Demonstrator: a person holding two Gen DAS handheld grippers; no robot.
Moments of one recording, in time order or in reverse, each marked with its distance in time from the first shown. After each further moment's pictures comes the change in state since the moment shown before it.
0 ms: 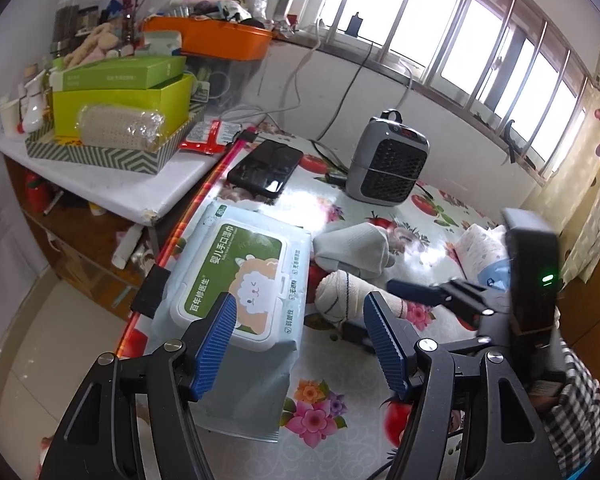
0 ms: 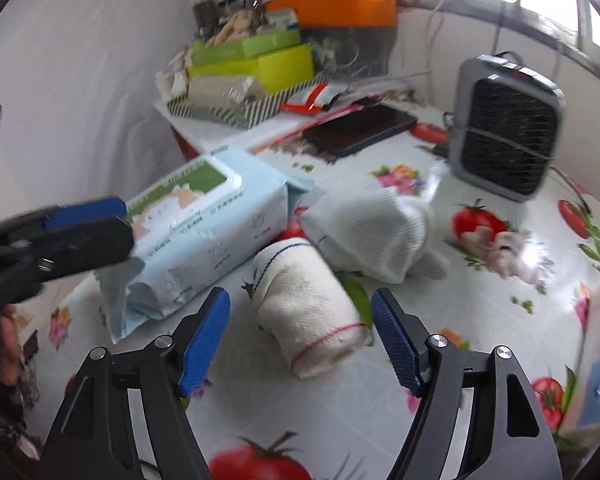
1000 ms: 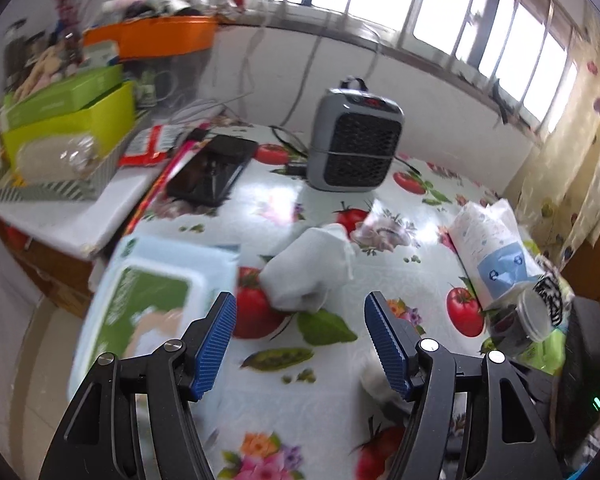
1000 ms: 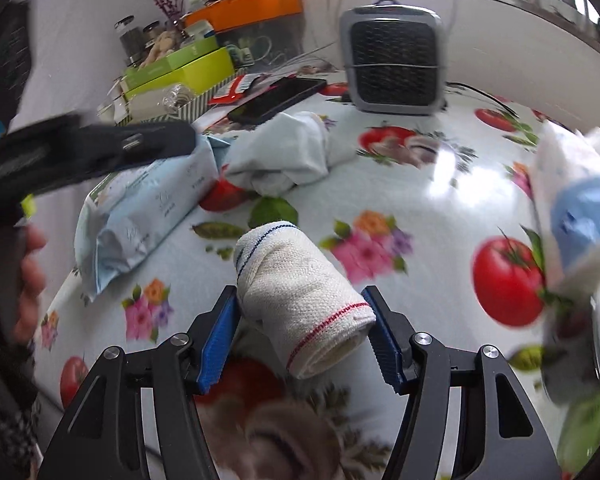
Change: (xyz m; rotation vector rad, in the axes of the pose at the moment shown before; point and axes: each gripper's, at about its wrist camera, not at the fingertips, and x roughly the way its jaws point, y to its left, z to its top) left arm 0.061 -0.063 0.023 0.145 0.083 0.009; right arm -0.049 -0.026 -0.071 0.267 -0.028 -0.141
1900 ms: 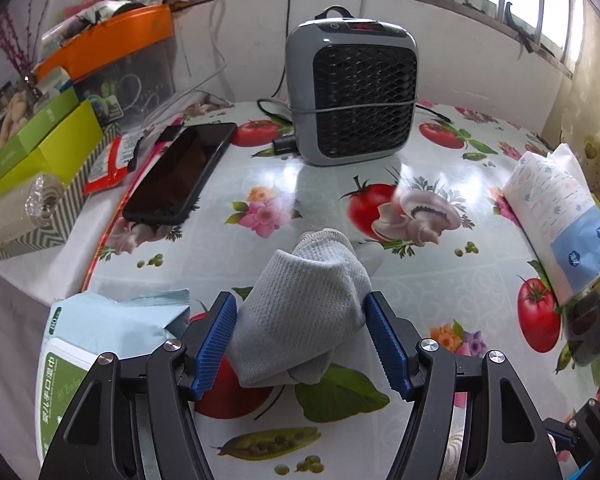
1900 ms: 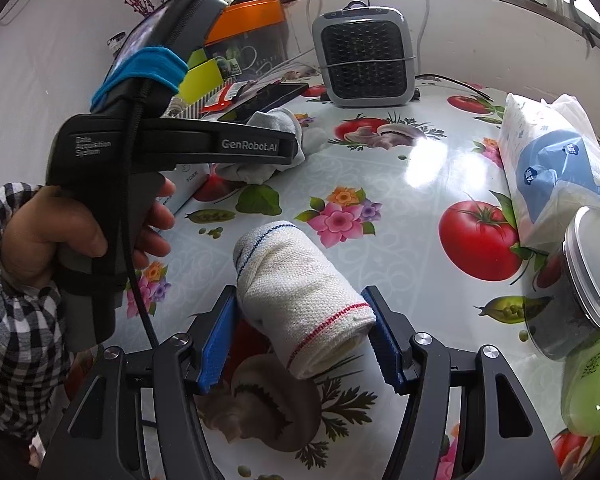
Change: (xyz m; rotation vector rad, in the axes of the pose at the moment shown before) left arm 0.084 -0.032 0.018 0.164 0.087 0.160; right arm -0.014 -0.009 -0.014 0.050 -0.031 0.005
